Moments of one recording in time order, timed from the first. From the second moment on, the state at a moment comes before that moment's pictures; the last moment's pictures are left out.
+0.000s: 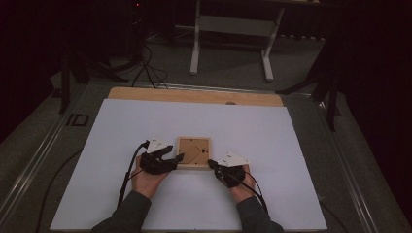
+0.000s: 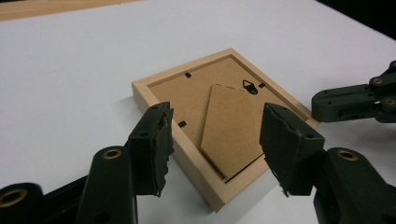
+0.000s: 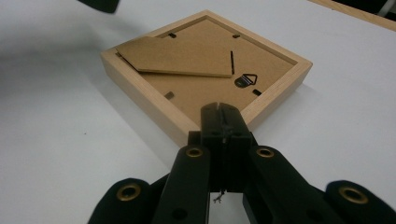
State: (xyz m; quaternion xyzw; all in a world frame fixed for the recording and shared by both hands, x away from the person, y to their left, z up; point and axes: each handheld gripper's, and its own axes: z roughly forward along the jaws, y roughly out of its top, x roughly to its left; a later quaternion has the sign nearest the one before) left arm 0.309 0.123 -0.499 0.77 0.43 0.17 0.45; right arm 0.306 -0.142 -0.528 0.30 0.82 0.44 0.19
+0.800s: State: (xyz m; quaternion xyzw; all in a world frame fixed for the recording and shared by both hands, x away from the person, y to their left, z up) left arm 0.330 0.088 -0.518 0.82 0.40 0.17 0.38; right arm 0.306 -0.142 -0.528 0.31 0.82 0.44 0.19
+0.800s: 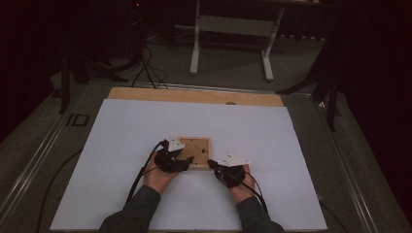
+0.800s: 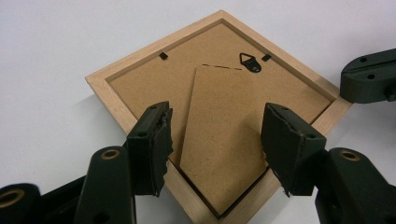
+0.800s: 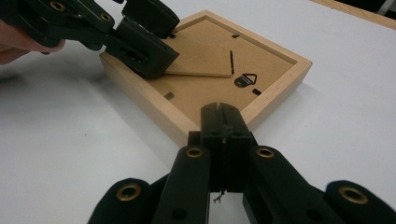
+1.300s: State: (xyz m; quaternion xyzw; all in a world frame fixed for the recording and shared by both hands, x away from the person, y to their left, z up) left arm 0.329 0.081 -0.497 0.83 0.38 0.18 0.37; right arm 0.305 -0.142 -0.528 0.31 0.82 0.44 0.19
